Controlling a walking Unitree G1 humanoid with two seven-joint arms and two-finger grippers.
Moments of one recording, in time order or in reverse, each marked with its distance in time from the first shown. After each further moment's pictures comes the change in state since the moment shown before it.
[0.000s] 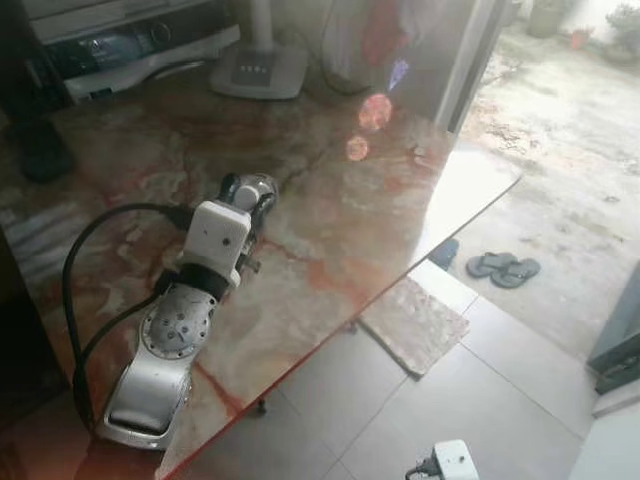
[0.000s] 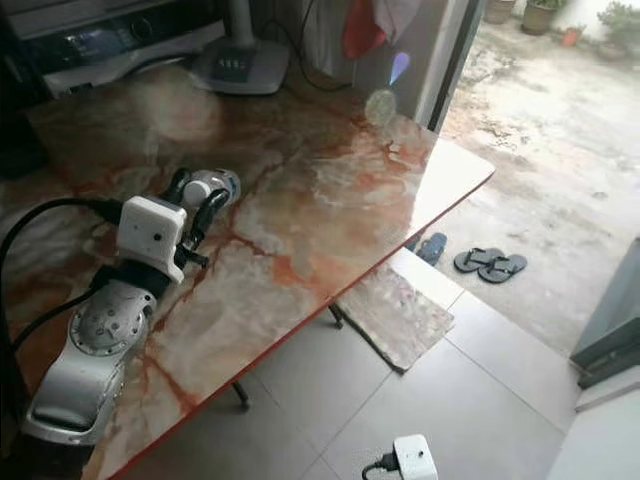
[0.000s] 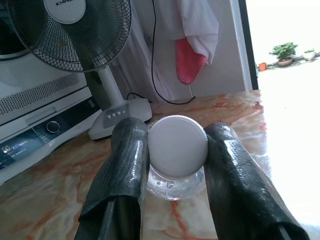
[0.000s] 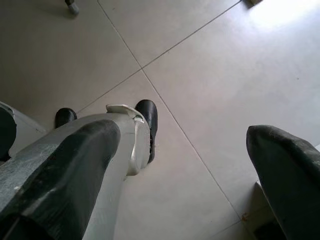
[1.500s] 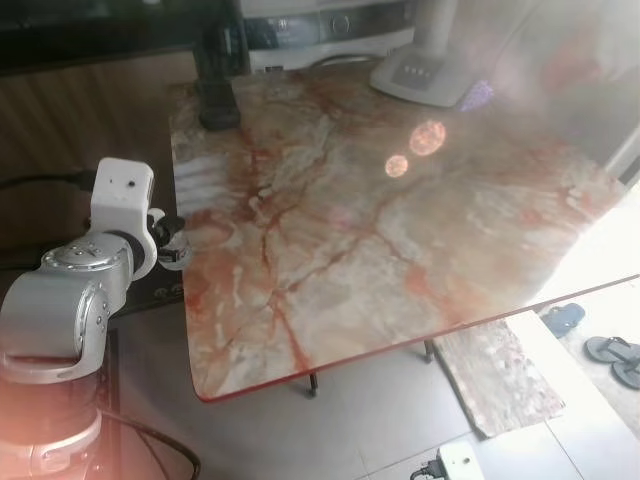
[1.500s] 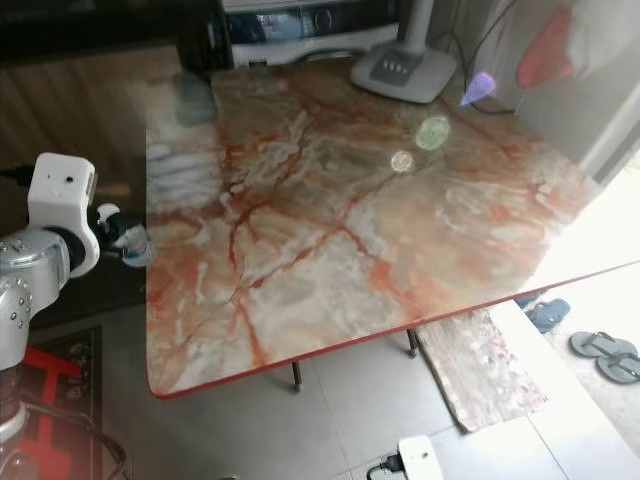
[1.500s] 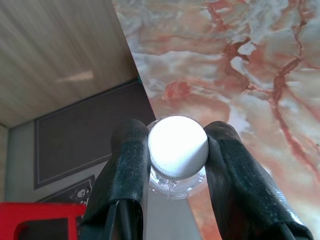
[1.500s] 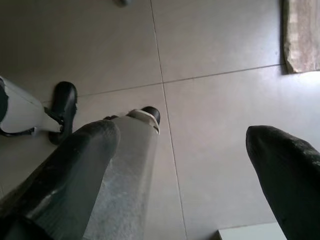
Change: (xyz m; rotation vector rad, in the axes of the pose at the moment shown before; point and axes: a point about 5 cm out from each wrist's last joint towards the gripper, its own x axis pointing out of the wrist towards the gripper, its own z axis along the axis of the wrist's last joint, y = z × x) left arm 0.001 0.079 -0.003 -0.182 0.709 0.164; right arm -0.002 -0.006 -0.004 -0.001 0.003 -0.011
